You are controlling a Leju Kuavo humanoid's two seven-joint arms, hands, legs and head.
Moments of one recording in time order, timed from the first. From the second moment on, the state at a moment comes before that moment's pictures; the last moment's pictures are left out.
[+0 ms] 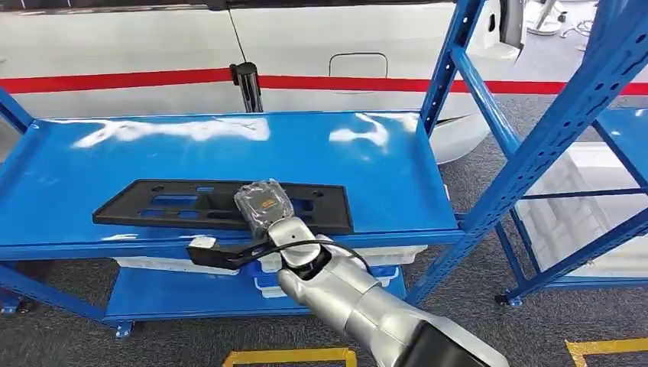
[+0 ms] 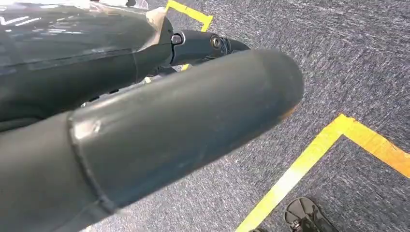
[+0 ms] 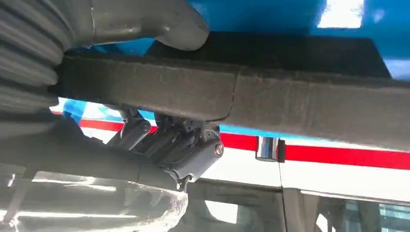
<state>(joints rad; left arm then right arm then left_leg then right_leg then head) -0.07 -0.16 0.64 -0.20 -0.10 0.58 0.18 -0.81 0.34 0.93 -0.69 1.08 -0.16 0.26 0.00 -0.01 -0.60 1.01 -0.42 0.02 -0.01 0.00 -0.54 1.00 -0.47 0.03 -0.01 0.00</state>
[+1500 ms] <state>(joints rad) -0.07 -0.16 0.70 -0.21 -0.04 0.25 -0.48 -0.69 0.34 0.74 -1.27 1.20 -0.15 -0.02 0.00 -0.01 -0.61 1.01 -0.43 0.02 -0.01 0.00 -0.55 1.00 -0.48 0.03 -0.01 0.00</state>
